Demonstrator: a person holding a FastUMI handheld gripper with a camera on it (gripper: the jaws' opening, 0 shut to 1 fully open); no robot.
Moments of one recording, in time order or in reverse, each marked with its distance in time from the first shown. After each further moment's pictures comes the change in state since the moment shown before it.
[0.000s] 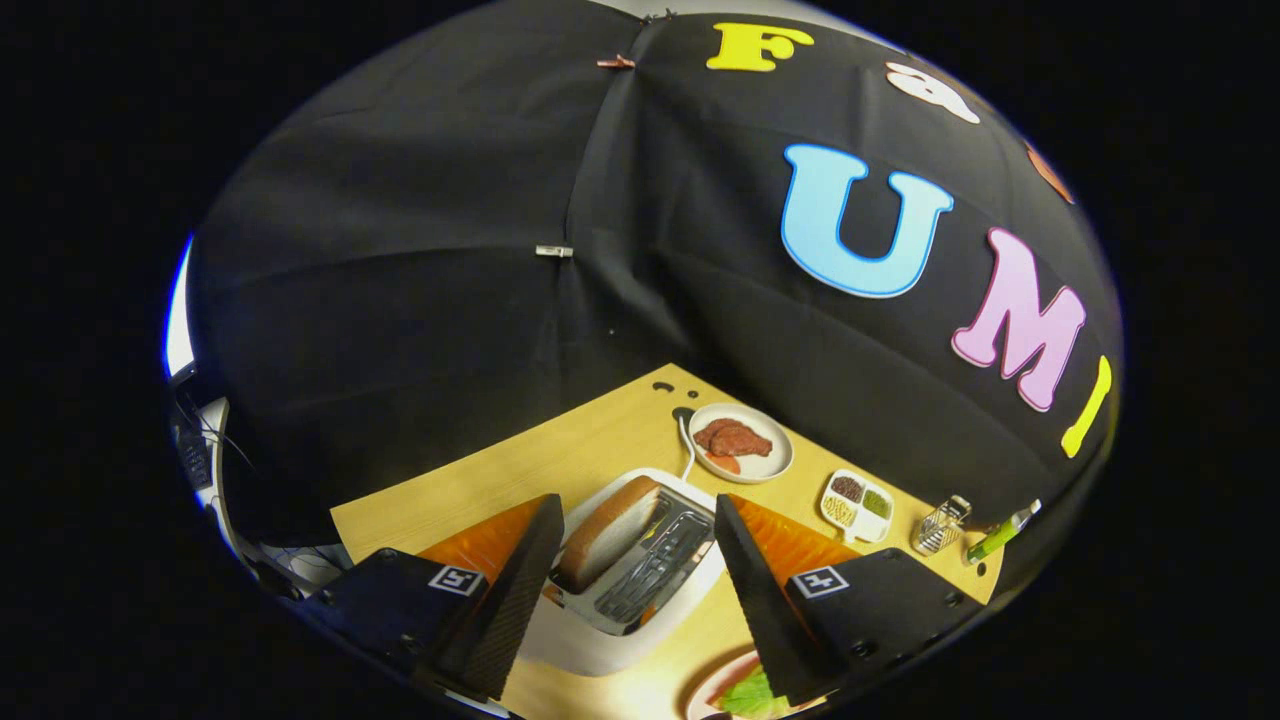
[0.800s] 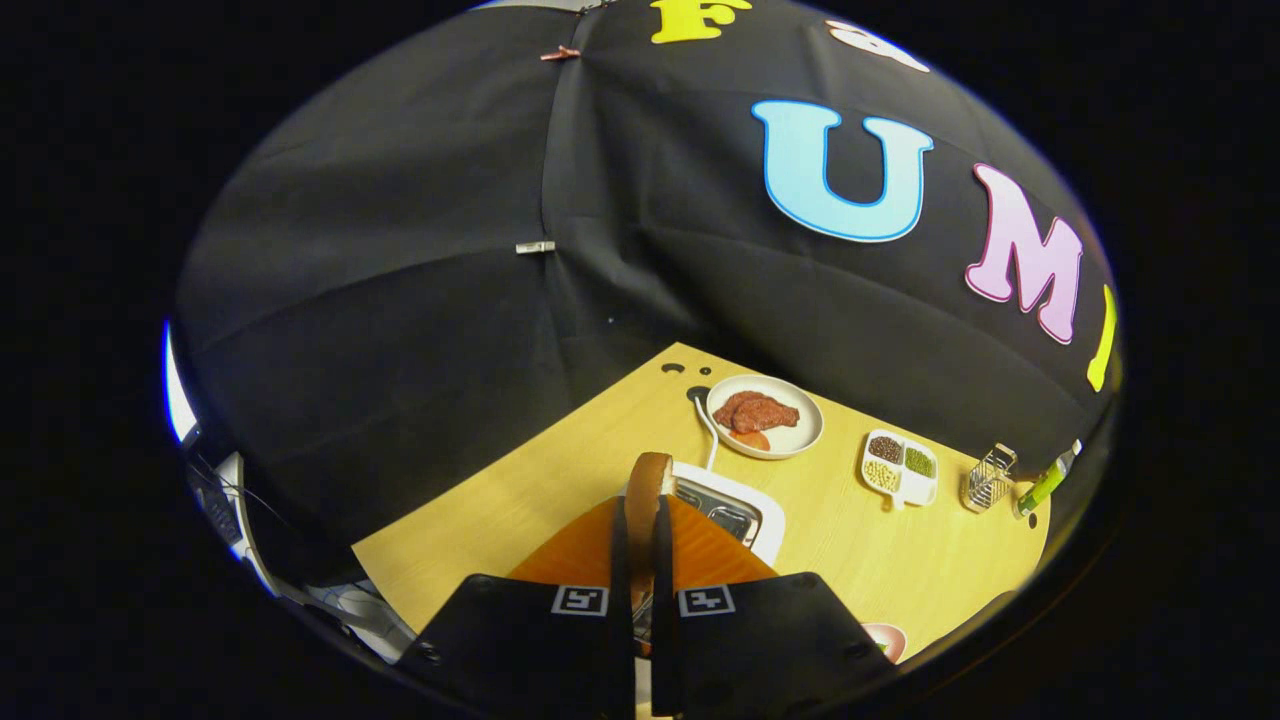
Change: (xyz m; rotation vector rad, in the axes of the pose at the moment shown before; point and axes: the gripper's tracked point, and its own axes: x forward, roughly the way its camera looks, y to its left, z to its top) arm 0.006 -0.001 0.010 0.173 -0.022 0.032
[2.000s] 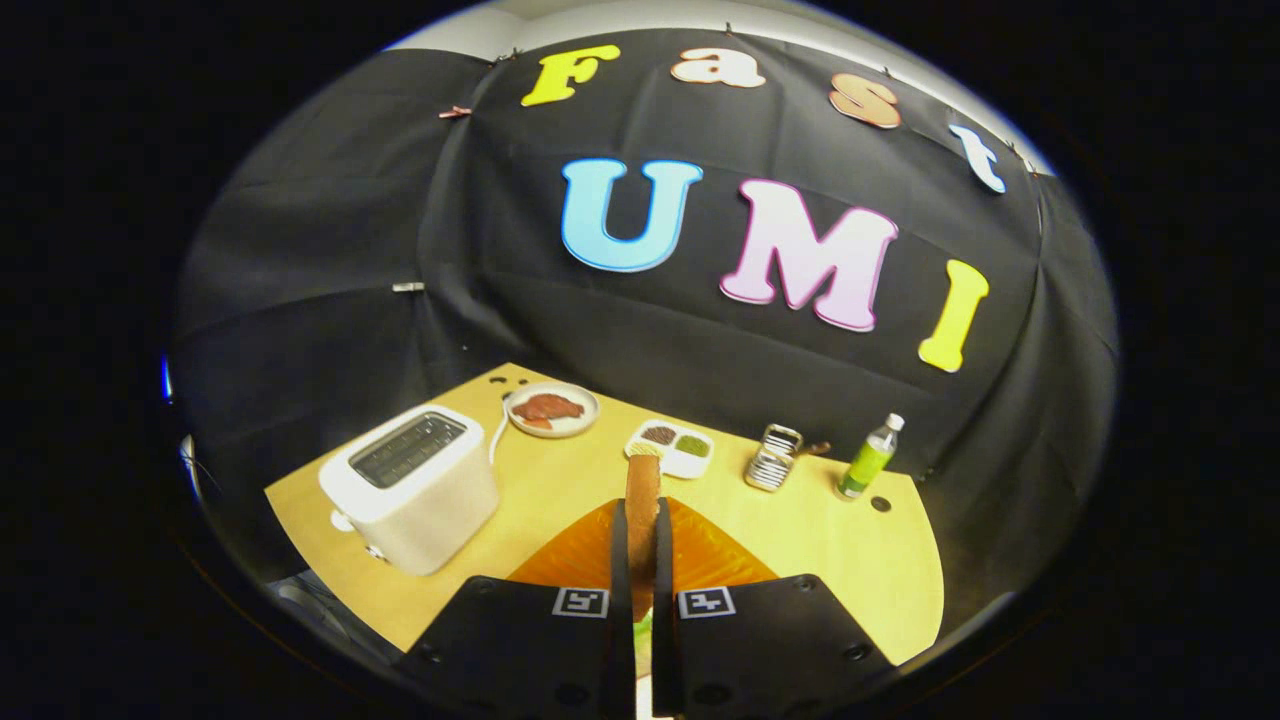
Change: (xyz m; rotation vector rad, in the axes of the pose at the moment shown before) arm -0.202 -0.246 -0.089 0.006 -0.087 -0.355
